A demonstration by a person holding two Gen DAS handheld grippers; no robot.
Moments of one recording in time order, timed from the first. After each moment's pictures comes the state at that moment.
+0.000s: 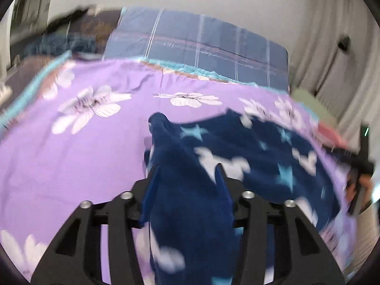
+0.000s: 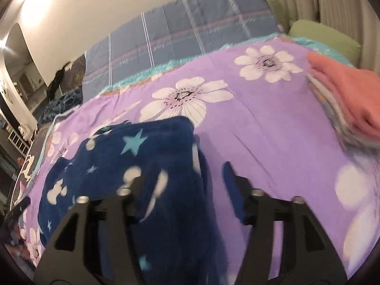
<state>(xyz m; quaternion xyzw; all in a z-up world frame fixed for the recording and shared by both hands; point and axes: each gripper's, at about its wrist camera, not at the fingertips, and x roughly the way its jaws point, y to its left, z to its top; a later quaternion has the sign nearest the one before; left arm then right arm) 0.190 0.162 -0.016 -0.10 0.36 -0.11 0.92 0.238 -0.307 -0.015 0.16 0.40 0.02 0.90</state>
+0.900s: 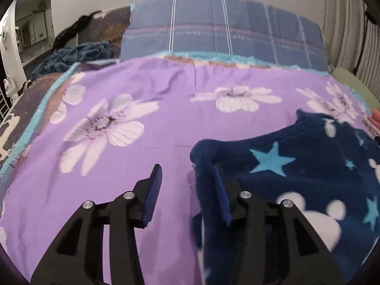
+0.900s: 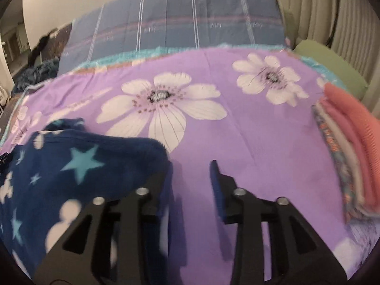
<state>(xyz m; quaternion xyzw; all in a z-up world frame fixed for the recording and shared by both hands) 0.288 0.165 -0.054 0.02 0.37 -0.02 0.93 0.268 -0.305 -0.025 0.03 0.37 -0.03 0.93</state>
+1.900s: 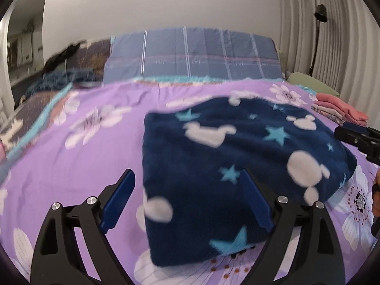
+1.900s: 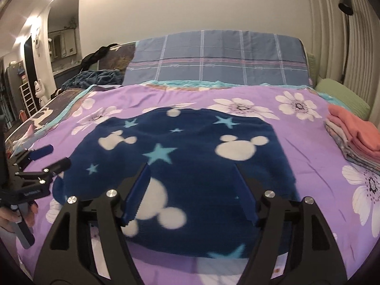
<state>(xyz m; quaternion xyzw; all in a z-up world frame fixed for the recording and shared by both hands) 0.102 0.127 -0.047 0.02 0.30 -0.10 0.95 0.079 -0.132 0.008 0.01 0.28 0.06 0.96</state>
